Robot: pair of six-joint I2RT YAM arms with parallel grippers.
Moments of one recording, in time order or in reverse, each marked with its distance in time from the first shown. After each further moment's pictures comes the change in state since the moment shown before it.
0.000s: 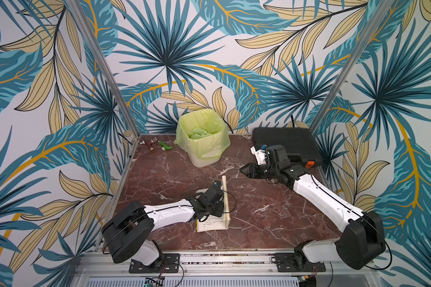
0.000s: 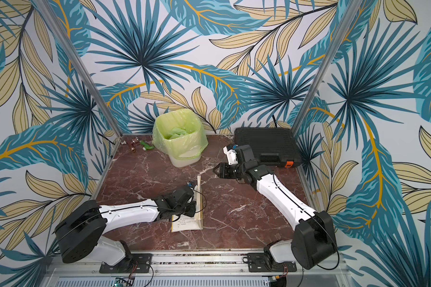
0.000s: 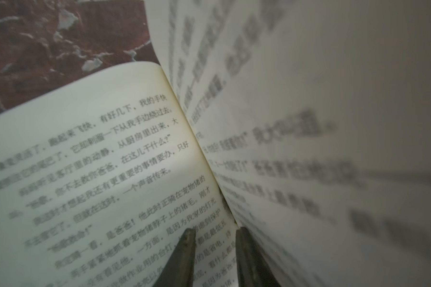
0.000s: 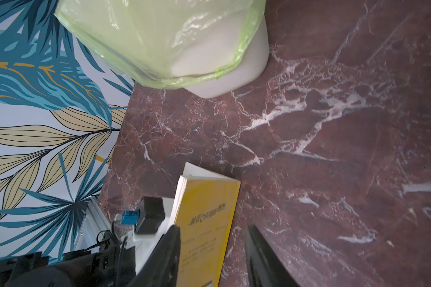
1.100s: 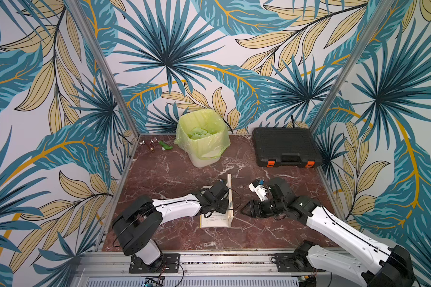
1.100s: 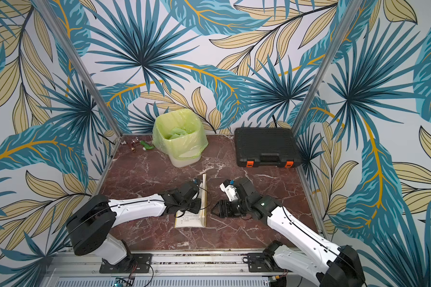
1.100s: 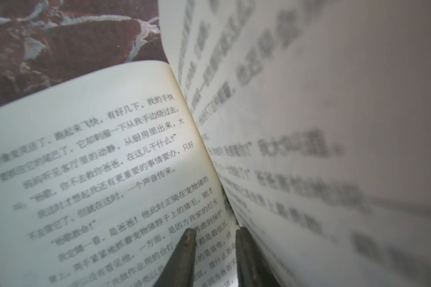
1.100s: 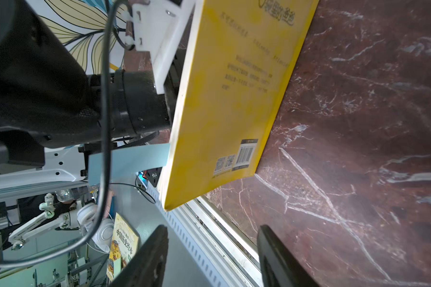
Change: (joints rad) left arm 0.000 0.095 0.118 -0.040 0.021 0.030; right arm 0.251 -0.356 -0.359 -0.135 -0.092 0.178
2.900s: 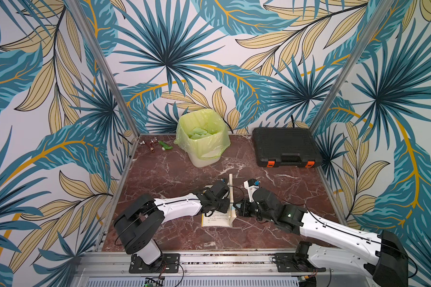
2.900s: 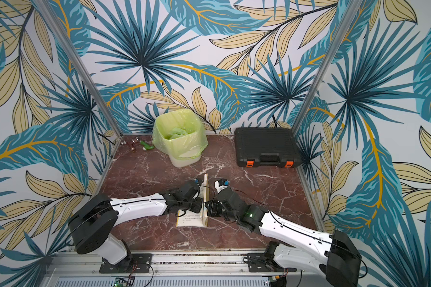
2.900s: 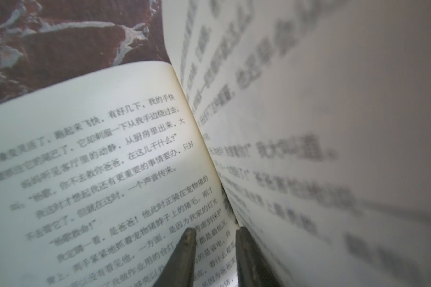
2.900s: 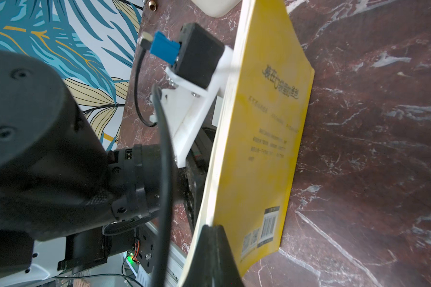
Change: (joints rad) left arm 0.003 0.013 0.005 0.025 0.032 0.006; right arm 0.281 0.049 -0.054 0.335 0.521 0.294
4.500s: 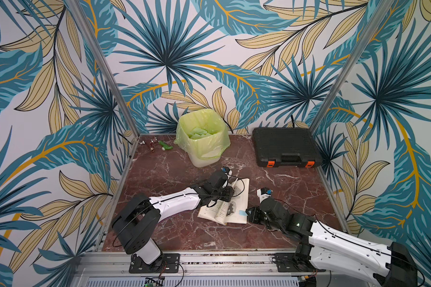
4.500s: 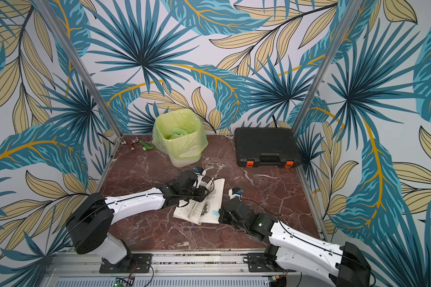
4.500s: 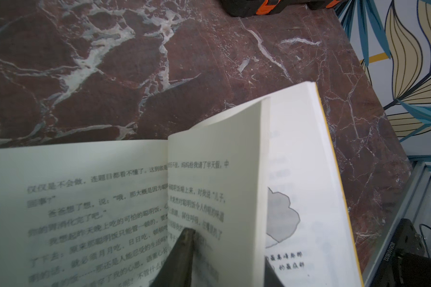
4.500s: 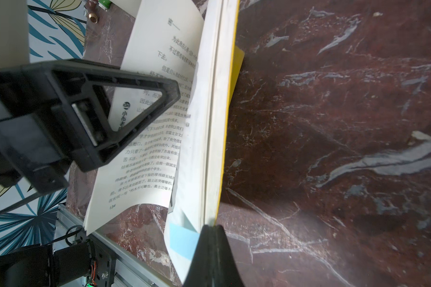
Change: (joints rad) left arm 0.063 -0.002 0.083 0.111 0.083 0.013; right arm -0.005 -0.160 -0.158 -0.115 0.134 0.079
